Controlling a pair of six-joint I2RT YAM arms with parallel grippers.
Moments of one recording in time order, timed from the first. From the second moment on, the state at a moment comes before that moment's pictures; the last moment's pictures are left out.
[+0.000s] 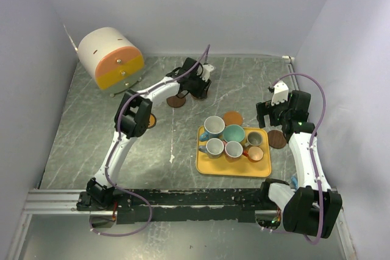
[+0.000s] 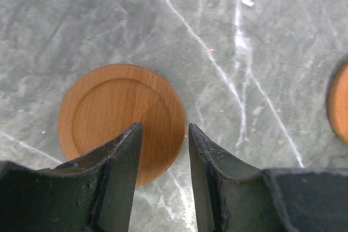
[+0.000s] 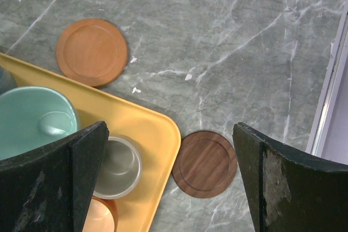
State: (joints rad) left arm -0.61 2.48 2.06 -0.35 0.29 0.11; right arm -0.18 1.04 0.77 -0.42 -0.32 -0.40
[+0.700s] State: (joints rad) left arm -0.66 2.42 1.95 -0.34 0.40 0.05; right arm -0.18 1.04 0.77 -0.42 -0.31 -0.40
